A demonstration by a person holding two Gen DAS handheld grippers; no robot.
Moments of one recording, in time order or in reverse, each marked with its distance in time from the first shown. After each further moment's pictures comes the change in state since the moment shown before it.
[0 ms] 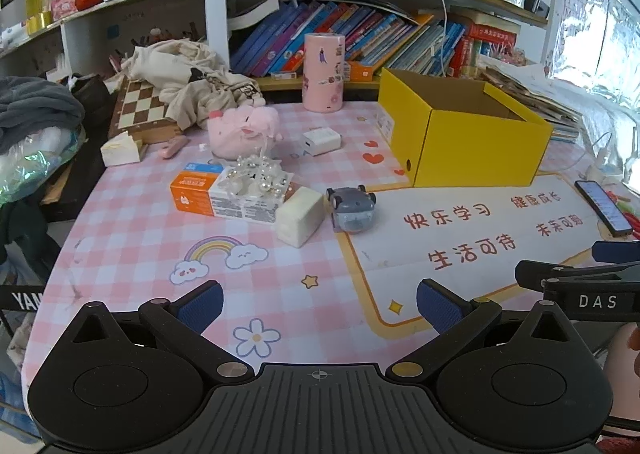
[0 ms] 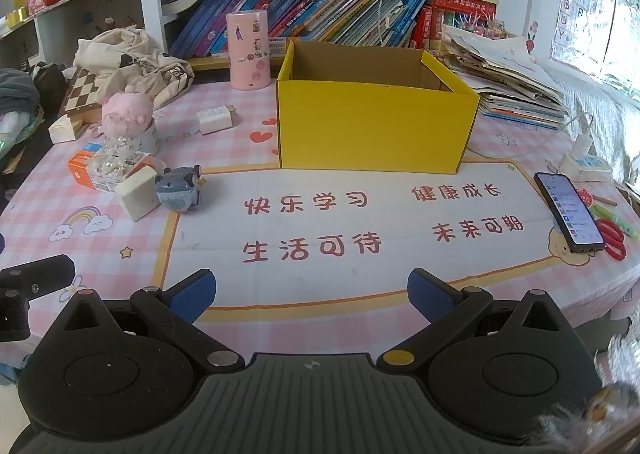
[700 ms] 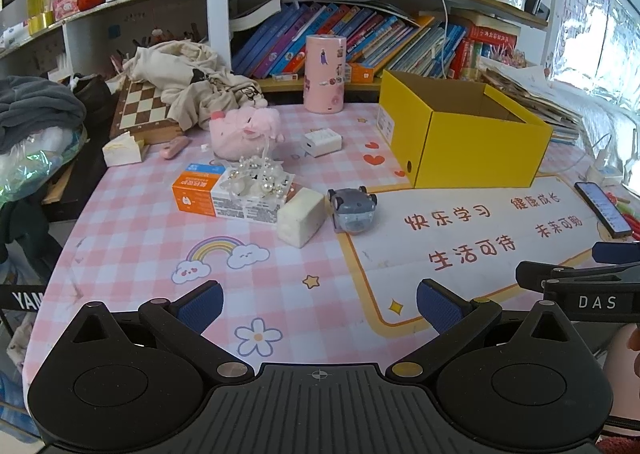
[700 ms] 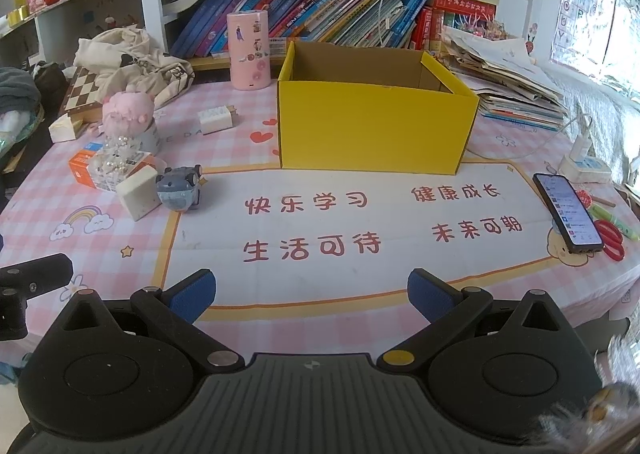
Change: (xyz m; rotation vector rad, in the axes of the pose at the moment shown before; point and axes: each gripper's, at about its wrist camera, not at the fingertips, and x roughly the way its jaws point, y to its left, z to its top) left arm -0.004 0.003 -0.003 0.000 -0.014 0.001; right arm -0.001 0.001 -0.001 0.004 -0.001 -0.002
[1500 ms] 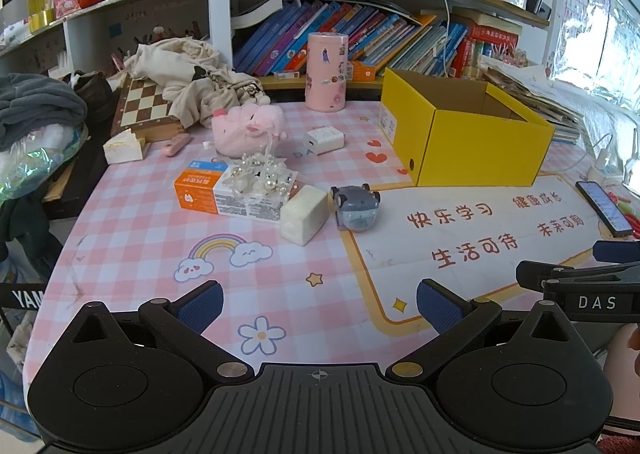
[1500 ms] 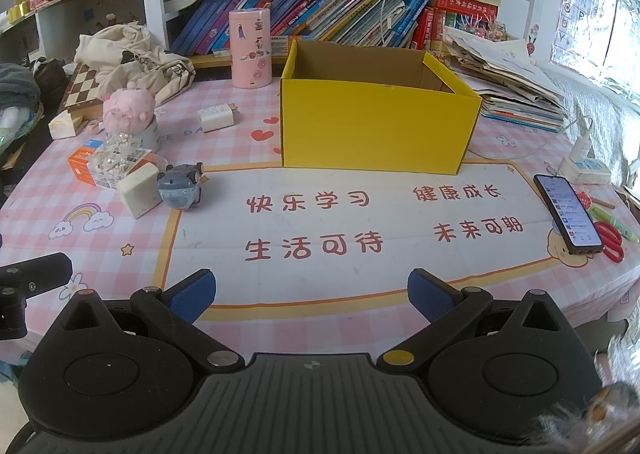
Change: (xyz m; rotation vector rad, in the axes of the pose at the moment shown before) left arm 0.001 0.004 0.000 -0.002 0.004 -0.001; right arm -0.001 0.003 0.001 -0.016 0.001 -0.002
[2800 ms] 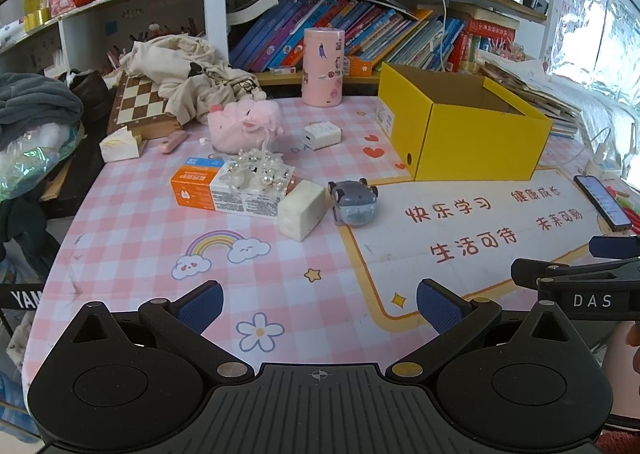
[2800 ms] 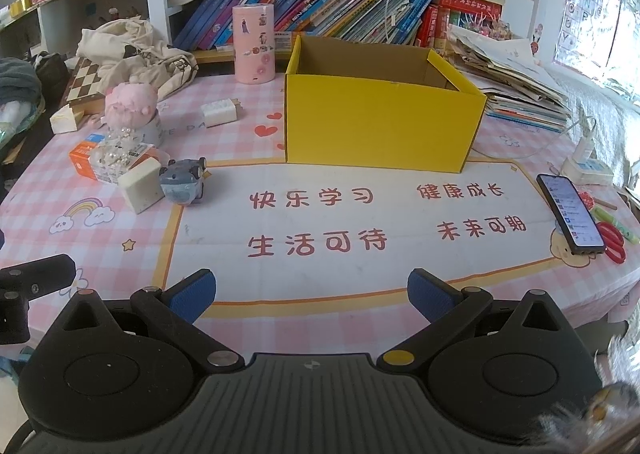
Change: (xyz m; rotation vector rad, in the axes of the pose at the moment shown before) left arm 0.001 -0.002 -0.002 0.007 0.011 -0.005; right arm 0.003 0.002 0.000 -0.010 0.010 0.004
